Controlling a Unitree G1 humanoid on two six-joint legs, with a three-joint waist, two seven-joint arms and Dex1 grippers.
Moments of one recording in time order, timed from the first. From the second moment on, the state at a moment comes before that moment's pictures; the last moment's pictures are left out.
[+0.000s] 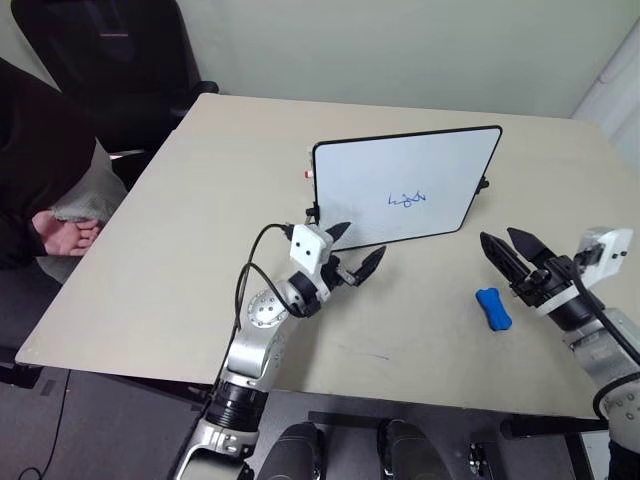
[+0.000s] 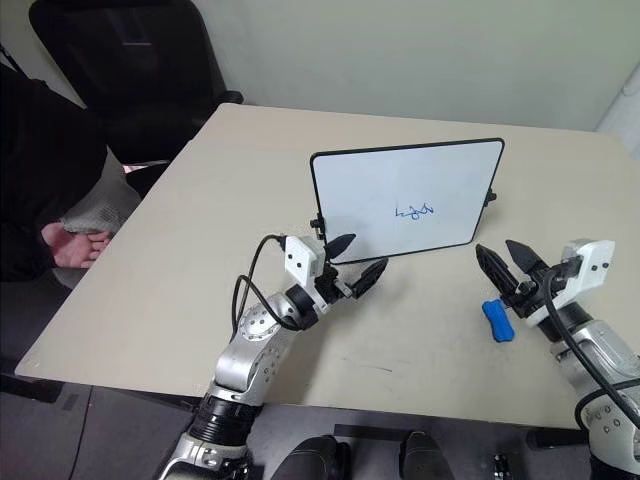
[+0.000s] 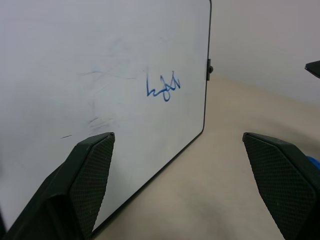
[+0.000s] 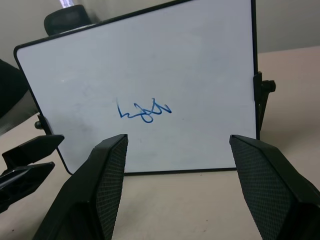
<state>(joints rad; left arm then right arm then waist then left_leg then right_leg) -0.35 0.09 -0.14 -0.03 -0.25 0.14 -0.52 -0.02 -0.51 -0.44 -0.50 0.86 0.59 0.38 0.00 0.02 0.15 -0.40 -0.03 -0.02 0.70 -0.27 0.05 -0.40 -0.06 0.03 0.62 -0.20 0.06</state>
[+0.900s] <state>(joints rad) -0.33 0.07 -0.16 -0.03 -0.24 0.15 -0.50 0.03 -0.76 -0.39 -0.48 0.84 0.98 0.30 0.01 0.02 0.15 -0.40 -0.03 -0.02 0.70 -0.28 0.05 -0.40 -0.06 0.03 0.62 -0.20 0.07</state>
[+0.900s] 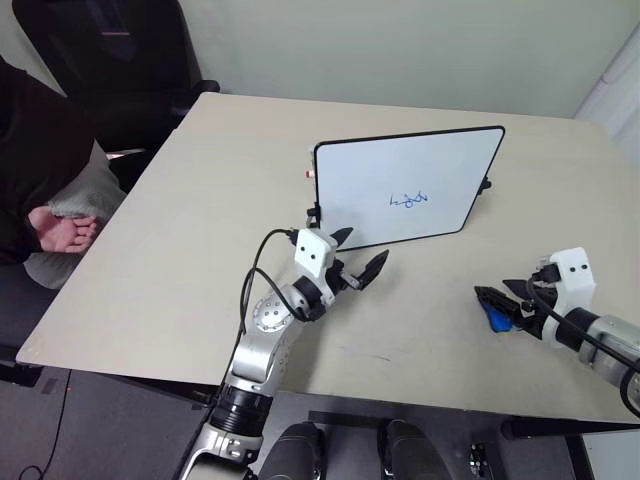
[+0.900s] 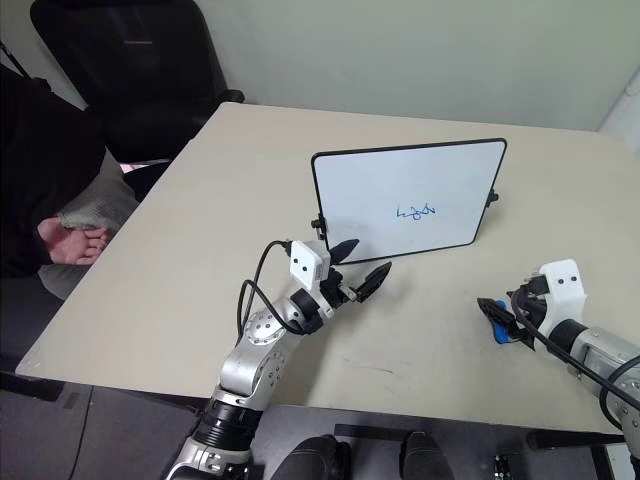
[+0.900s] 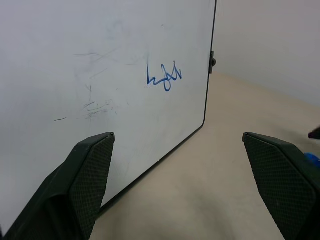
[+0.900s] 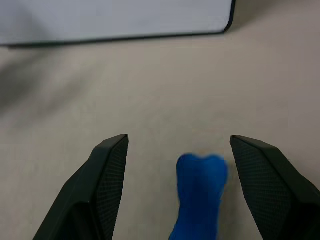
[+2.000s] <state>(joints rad) -0.29 0.07 -0.16 -0.08 -0.24 0.17 -0.49 0.08 -0.81 -0.33 -0.51 0.71 1.11 0.33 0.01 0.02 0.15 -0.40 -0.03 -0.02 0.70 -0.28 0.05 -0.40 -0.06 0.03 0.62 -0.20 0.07</state>
